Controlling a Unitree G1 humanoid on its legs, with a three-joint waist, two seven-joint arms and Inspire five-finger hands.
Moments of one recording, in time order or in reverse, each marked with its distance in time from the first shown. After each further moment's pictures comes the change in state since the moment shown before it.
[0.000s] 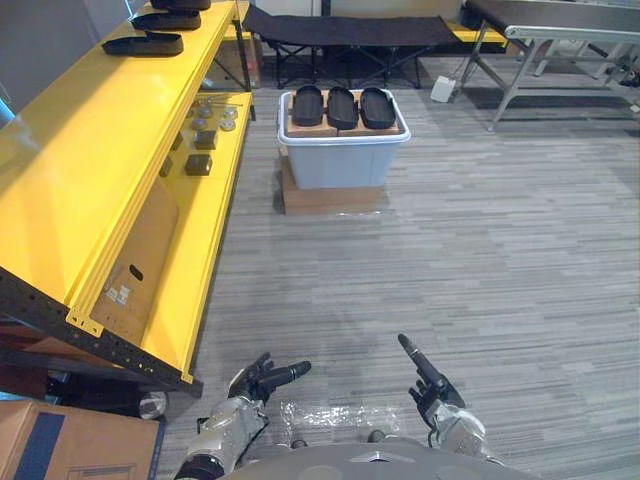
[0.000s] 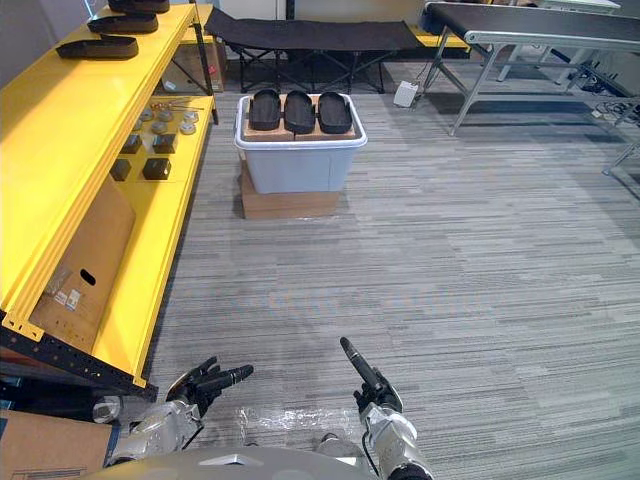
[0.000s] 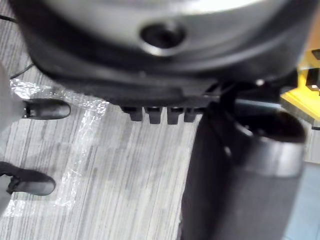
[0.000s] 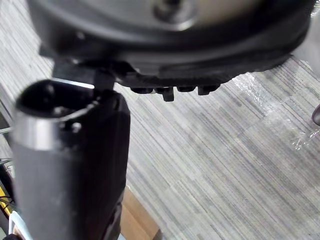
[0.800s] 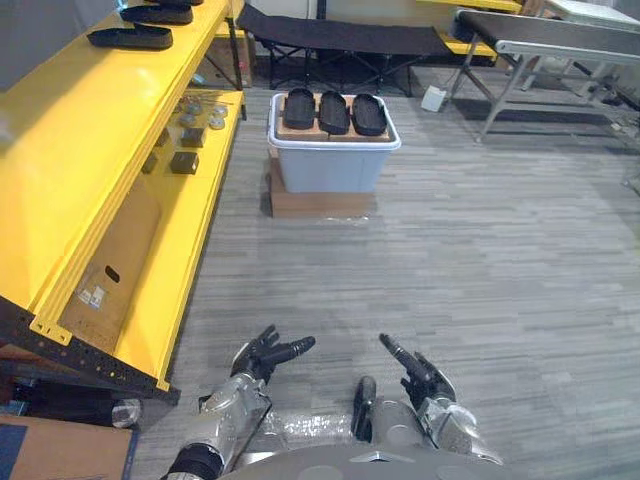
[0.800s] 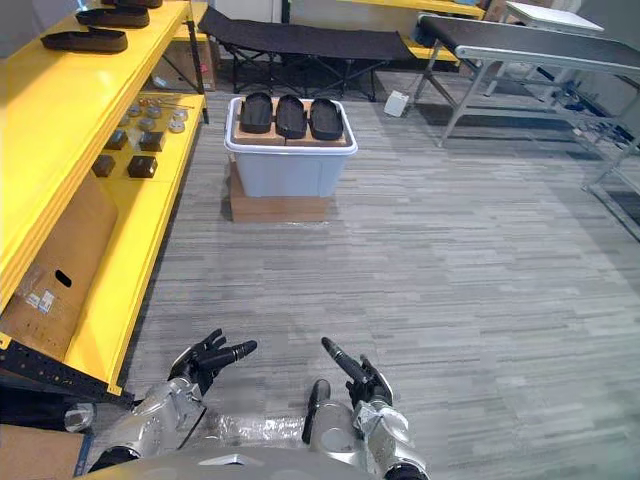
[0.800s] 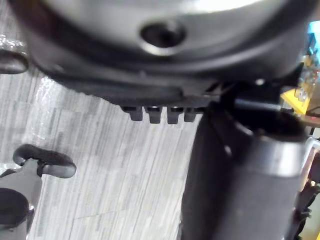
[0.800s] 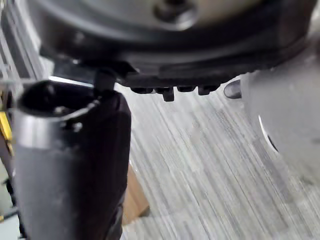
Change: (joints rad) left arm 0.004 0.034 -0.071 -0.164 -0.105 0.022 -0.013; right arm 0.017 0.009 0.099 -0.080 -0.157 -0.020 0.046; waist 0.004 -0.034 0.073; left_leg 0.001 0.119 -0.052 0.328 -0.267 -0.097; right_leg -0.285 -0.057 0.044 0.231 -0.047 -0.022
